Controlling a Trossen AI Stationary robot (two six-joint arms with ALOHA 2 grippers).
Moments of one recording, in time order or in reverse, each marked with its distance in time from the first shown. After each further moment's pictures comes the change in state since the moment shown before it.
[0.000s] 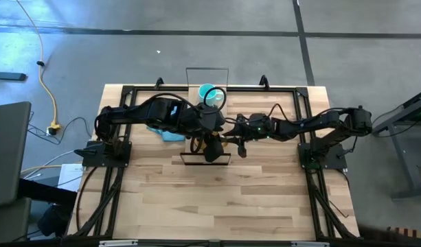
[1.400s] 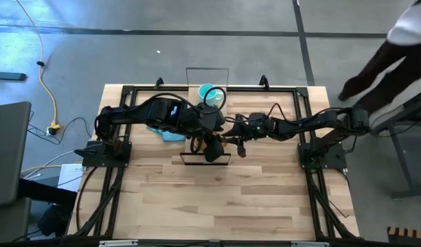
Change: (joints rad) left arm 0.000 0.000 0.000 0.005 0.000 -0.010; right arm -0.005 0.025 0.003 0.044 -0.052 0.011
